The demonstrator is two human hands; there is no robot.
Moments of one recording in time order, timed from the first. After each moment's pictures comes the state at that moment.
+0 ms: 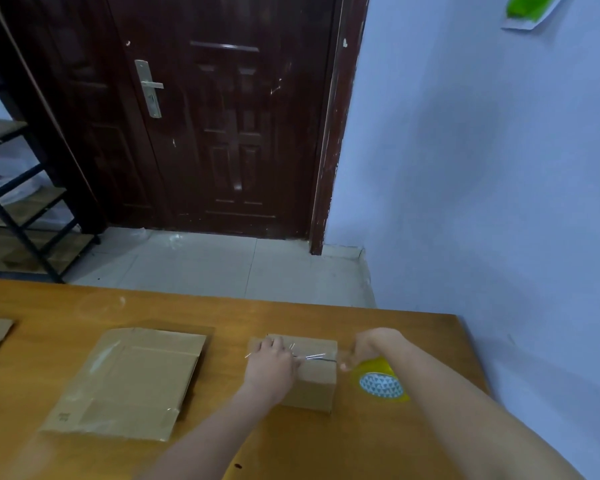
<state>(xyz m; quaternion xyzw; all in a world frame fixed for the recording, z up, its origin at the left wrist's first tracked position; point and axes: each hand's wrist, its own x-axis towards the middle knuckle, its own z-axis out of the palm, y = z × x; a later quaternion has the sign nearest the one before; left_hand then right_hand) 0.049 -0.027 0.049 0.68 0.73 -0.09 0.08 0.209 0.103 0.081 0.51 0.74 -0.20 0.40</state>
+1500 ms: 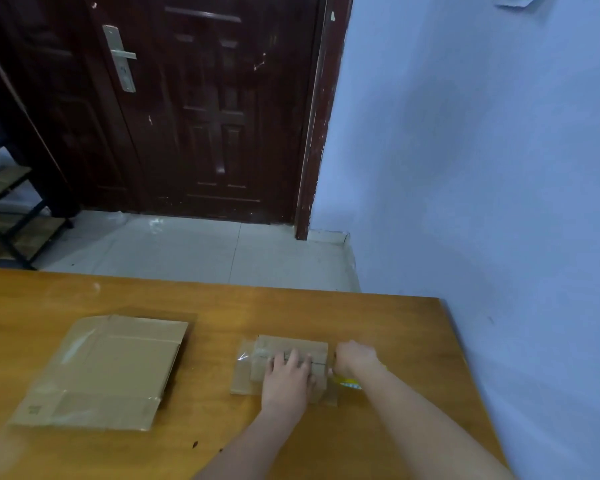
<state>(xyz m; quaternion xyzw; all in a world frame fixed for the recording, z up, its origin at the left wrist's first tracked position) 0.105 -0.040 -0.004 0.67 0.73 -0.01 0.14 0.216 0.060 0.026 0.57 0.74 -0.17 0.31</state>
